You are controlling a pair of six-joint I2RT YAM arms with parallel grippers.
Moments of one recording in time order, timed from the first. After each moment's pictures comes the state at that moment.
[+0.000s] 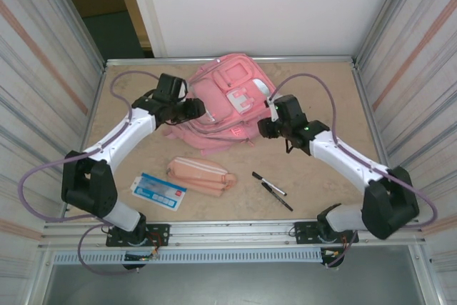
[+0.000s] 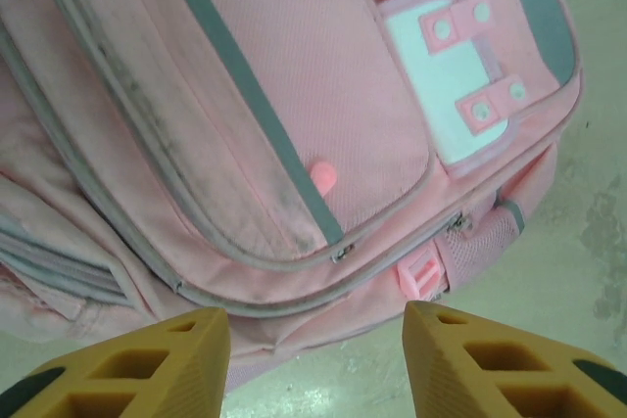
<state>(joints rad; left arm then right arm) -0.39 1.54 1.25 -0.58 0.17 -0.58 0.53 1.30 0.93 -0.35 0.13 0.14</state>
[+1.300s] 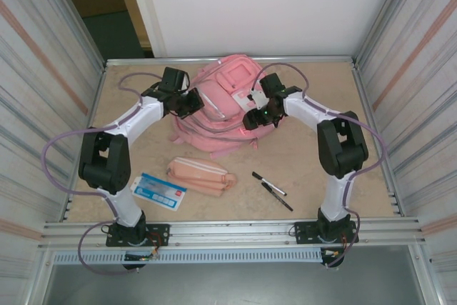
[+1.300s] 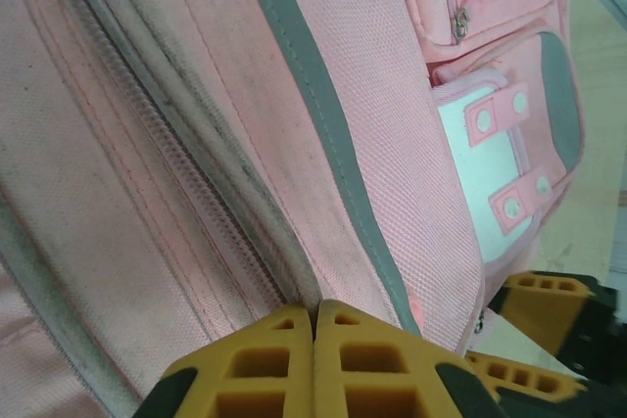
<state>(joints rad) -0.34 1.75 1.34 -0.46 0.31 -0.74 0.41 1.94 1.42 -0.67 -0.28 -0.02</state>
